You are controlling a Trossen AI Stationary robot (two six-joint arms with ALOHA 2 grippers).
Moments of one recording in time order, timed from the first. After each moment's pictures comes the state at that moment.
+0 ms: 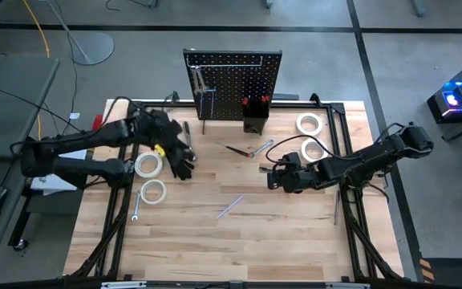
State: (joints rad) left arm 0.33 0.98 0.75 -0.54 0.23 -0.36; right arm 0.27 1.31 0.78 -0.40 0.44 1.41
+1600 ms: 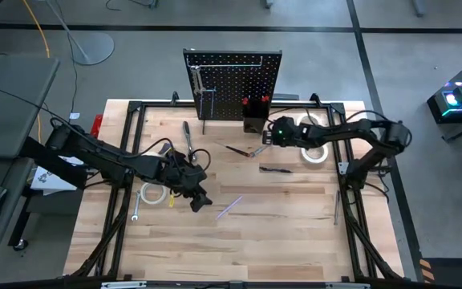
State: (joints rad) left arm -0.22 1.37 0.75 -0.20 0.01 -0.87; right arm -0.45 1.61 0.68 -0.02 0.20 0.99
